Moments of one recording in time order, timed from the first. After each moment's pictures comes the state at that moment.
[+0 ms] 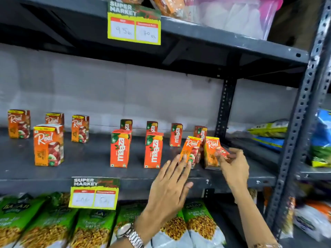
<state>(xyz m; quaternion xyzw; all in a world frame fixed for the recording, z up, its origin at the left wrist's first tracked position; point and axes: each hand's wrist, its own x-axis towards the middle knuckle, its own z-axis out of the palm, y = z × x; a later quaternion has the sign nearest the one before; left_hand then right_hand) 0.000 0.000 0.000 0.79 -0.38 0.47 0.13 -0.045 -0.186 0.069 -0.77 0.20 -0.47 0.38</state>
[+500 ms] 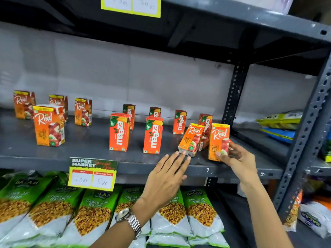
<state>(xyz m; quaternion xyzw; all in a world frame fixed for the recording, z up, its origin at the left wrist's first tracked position) 0.012 -0.005 -0.020 0.80 -0.36 0.48 0.02 -0.043 -0.220 0.049 -0.75 0.16 -0.34 0.54</state>
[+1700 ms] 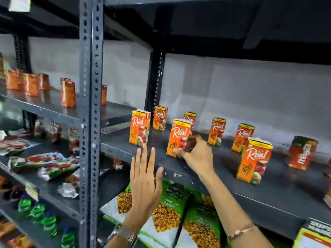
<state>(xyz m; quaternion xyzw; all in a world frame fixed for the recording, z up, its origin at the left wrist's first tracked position) 0.080 0.483 -0.038 0.83 0.01 0.50 0.25 0.113 0.359 0.075 -0.86 -0.13 -0.20 0.44</state>
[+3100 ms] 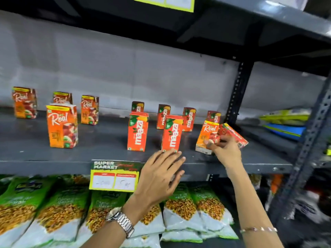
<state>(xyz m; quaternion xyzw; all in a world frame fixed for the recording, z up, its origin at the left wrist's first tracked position) 0.024 0.071 -0.007 0.74 -0.42 0.49 0.18 -0.008 -0.129 0.065 -0.79 0.22 -0.35 0.46</state>
